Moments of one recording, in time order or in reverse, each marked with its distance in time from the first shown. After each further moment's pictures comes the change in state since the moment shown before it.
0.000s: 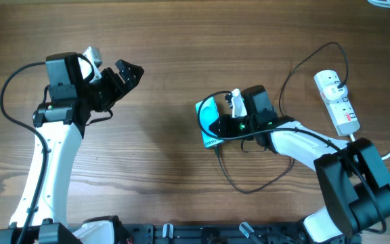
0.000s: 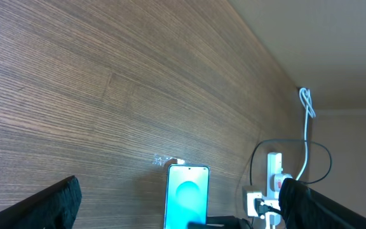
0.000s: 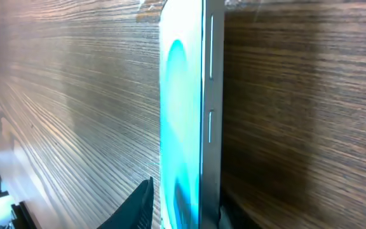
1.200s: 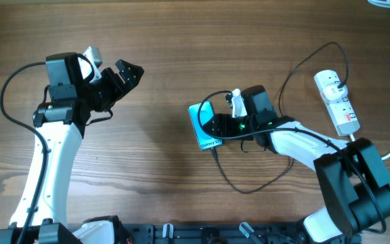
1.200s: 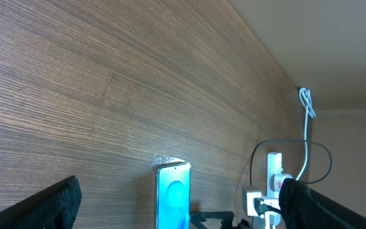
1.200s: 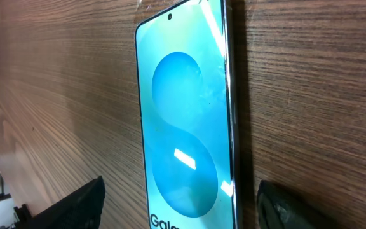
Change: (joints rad) left arm 0.000 0.000 0.000 0.000 0.000 0.000; right arm 0.000 0.001 0.000 0.000 0.003 0.015
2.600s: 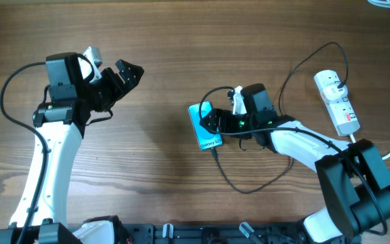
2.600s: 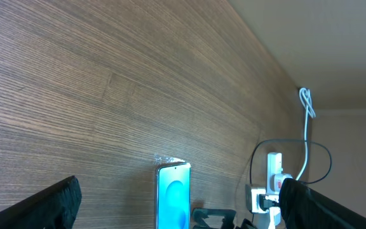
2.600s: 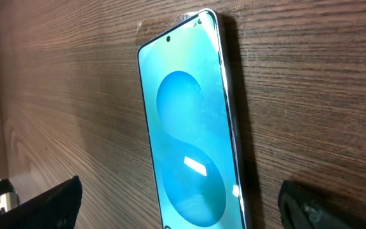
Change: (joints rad) left arm 0.000 0.000 0.000 0.000 0.000 0.000; right arm 0.001 -0.007 0.010 0.011 0.024 0.101
